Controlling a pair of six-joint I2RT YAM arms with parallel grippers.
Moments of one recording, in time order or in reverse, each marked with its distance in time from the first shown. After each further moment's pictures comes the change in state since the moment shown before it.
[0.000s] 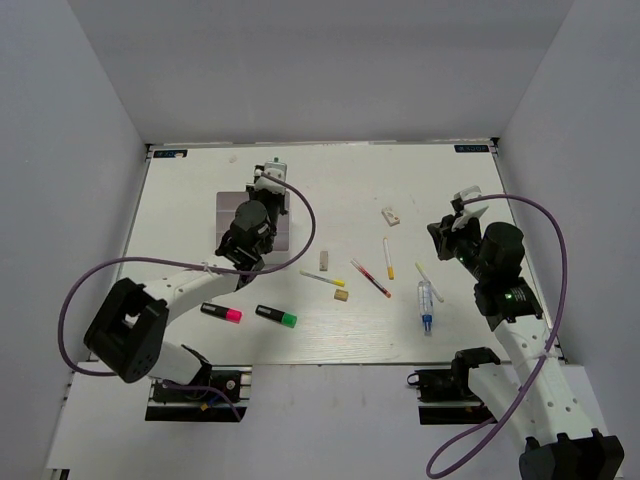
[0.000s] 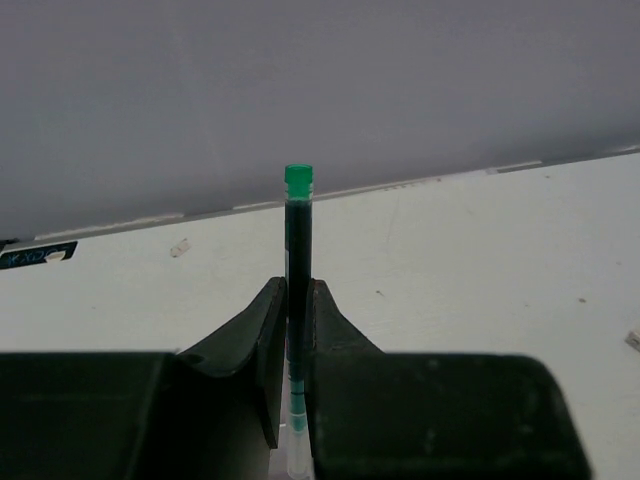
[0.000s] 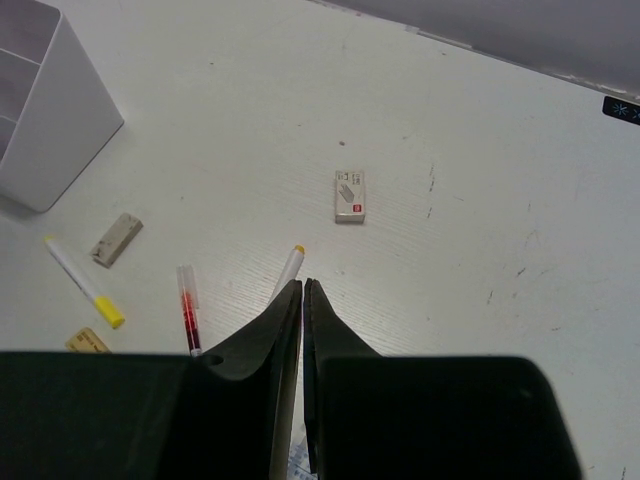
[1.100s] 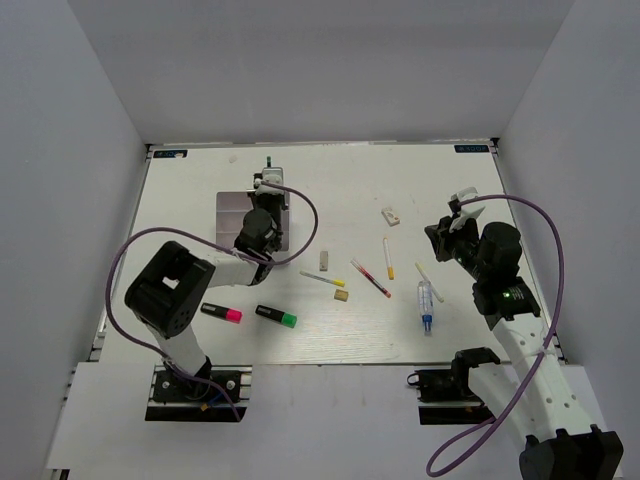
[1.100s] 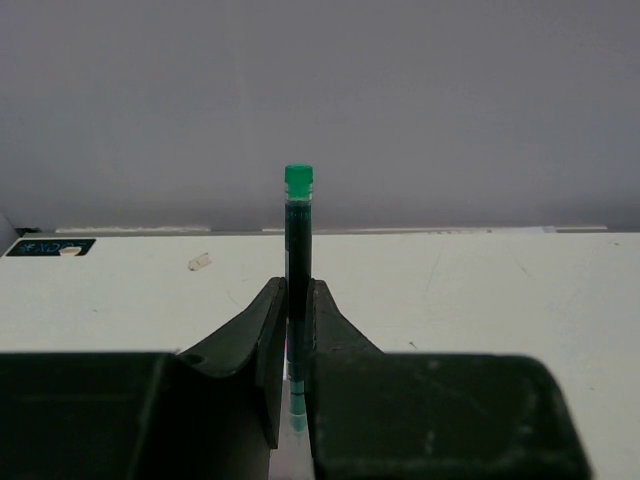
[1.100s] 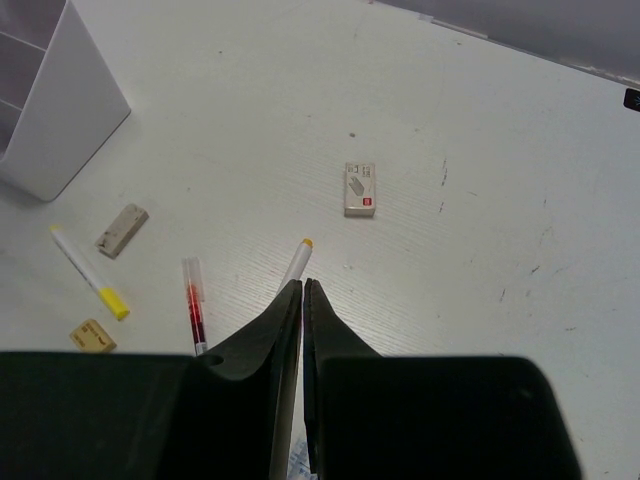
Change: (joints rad) left arm 0.048 0.299 -0.037 0.486 -0.106 0.029; right arm 0.001 0.016 -0.014 0.009 -0.023 -0.001
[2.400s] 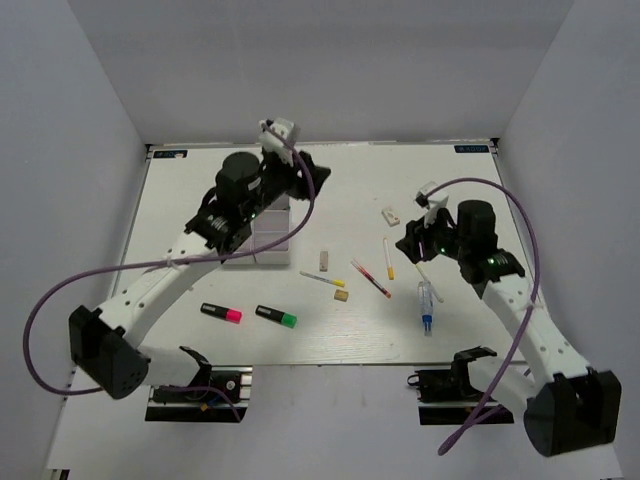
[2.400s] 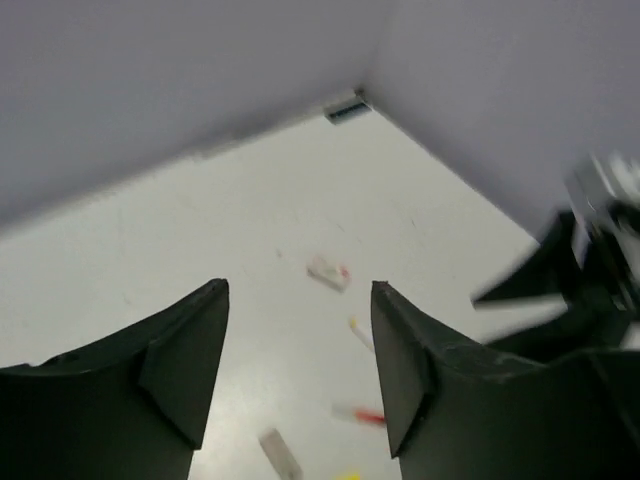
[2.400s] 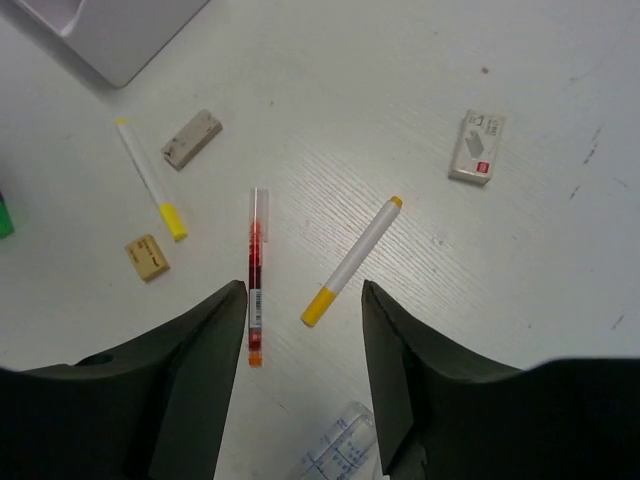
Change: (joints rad) left arm -0.034 -0.342 0.528 -1.131 0.662 -0.327; right arm 0.054 0.227 0.101 -0.124 -0.171 -0.113
